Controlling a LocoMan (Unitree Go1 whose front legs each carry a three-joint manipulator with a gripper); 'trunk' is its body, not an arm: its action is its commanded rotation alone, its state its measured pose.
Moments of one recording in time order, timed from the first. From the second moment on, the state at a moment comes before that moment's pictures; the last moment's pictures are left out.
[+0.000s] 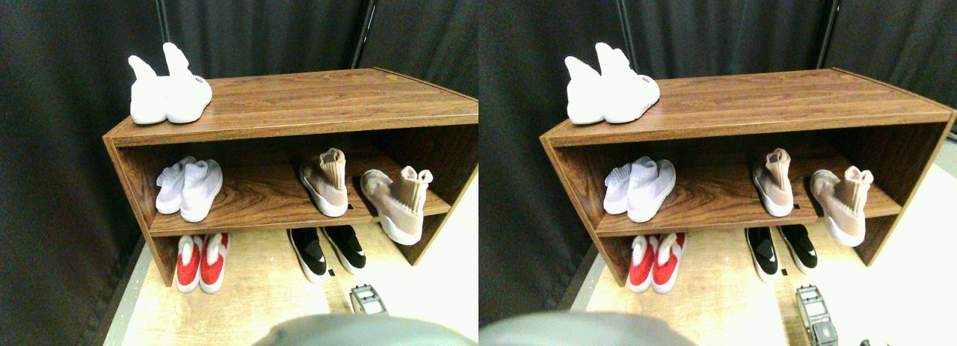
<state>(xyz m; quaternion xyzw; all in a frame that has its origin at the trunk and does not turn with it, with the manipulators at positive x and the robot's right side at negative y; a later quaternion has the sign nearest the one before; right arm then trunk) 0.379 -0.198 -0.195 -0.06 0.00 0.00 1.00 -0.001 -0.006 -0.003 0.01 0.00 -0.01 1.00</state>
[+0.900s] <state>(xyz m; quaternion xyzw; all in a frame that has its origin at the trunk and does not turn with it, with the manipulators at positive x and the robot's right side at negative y) 0.384 -0.202 -0.181 0.00 -0.07 0.04 1.00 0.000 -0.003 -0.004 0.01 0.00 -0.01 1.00</state>
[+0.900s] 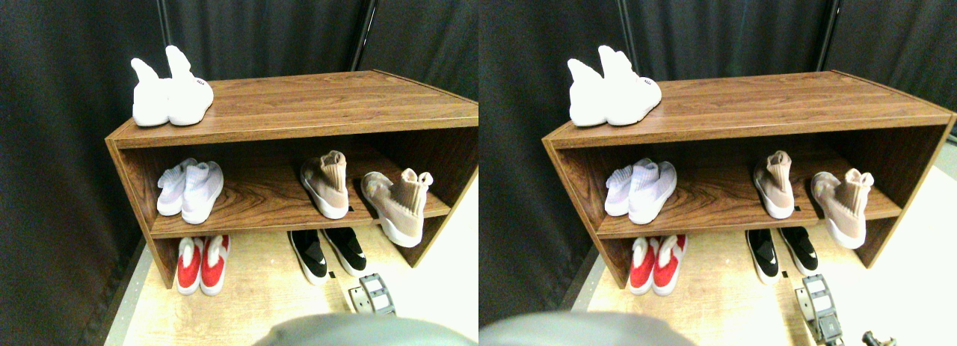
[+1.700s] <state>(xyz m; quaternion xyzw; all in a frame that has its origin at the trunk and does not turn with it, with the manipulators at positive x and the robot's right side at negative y) 0.358 -0.207 -0.143 0.12 -0.09 0.08 0.99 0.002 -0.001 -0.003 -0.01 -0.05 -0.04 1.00</state>
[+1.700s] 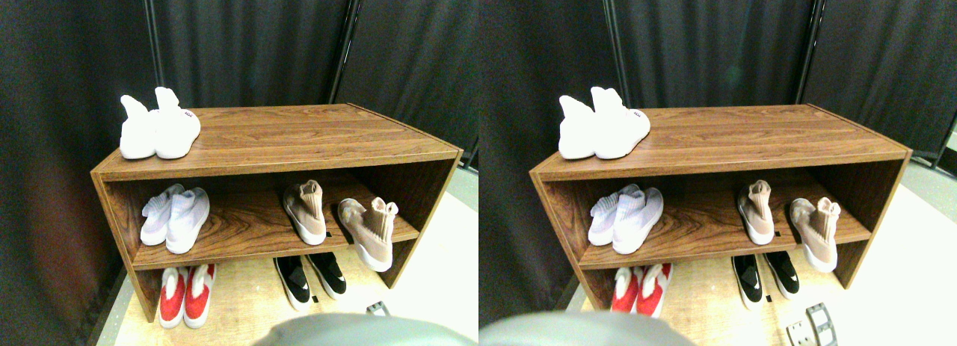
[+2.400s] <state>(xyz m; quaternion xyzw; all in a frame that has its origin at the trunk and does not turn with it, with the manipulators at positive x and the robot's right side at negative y) 0.359 -0.228 -0.106 0.31 -0.18 0.09 0.93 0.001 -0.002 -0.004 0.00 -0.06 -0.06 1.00</state>
